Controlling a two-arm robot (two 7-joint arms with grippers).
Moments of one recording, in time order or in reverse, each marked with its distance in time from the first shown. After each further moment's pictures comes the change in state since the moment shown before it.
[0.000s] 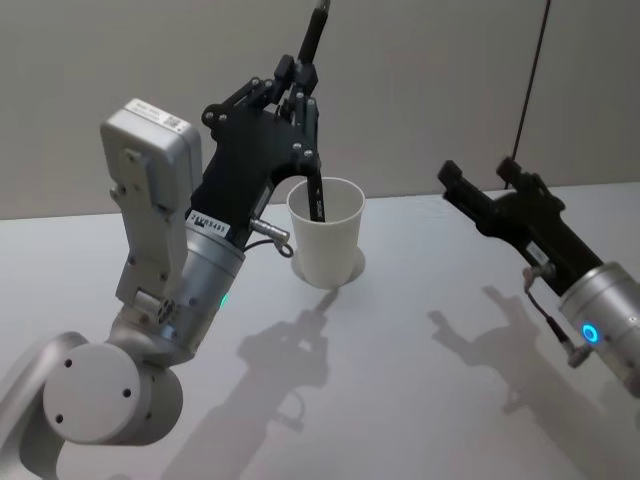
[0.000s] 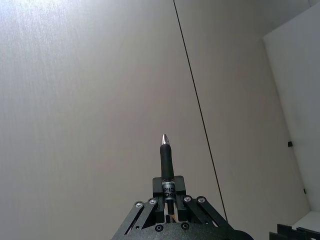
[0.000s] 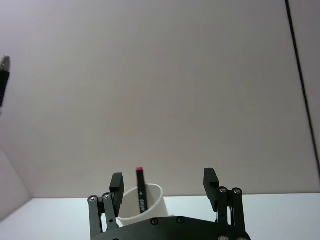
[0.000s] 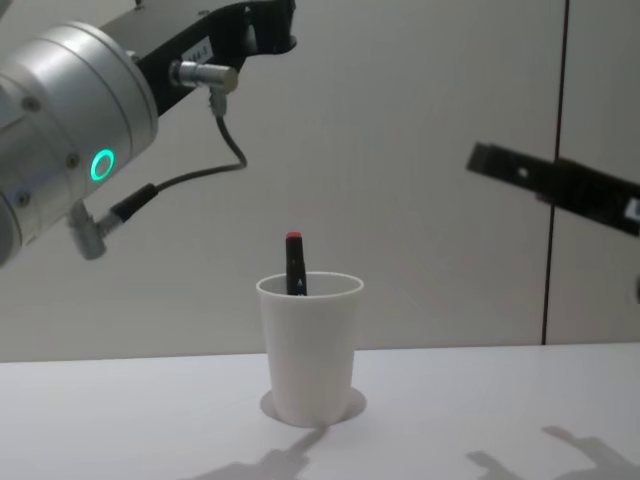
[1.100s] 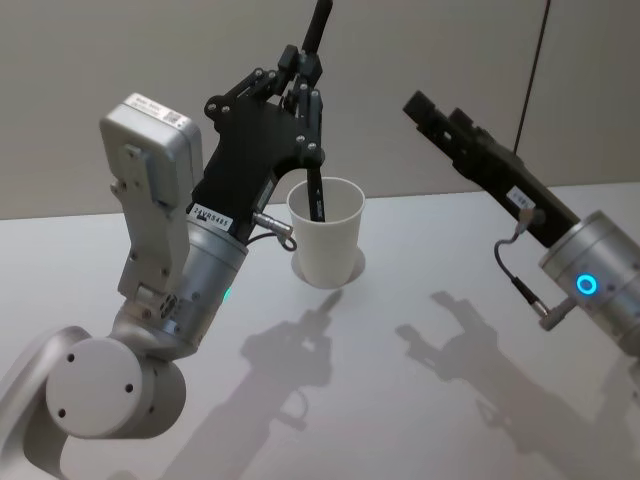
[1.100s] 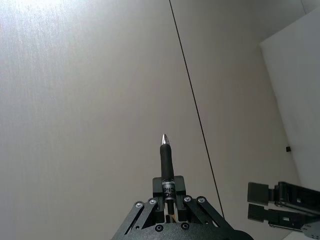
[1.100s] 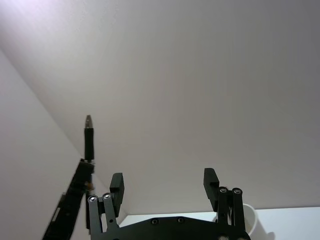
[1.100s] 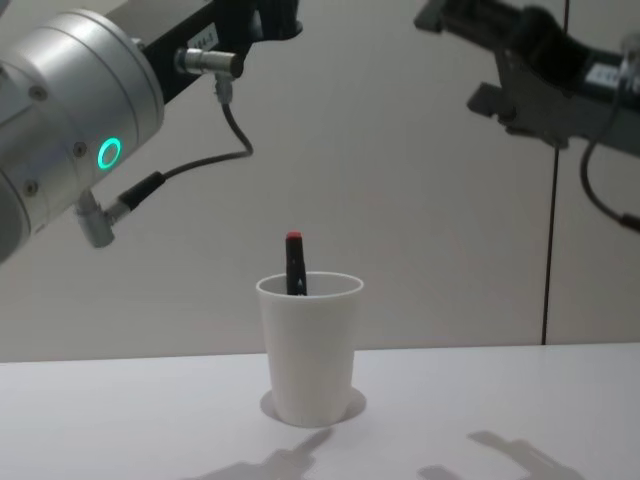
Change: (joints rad) left arm -0.012 -0.009 -0.001 0.008 0.002 -0.016 -0.013; right arm 0.066 -0.045 0.000 -0.063 0.321 0.156 0.057
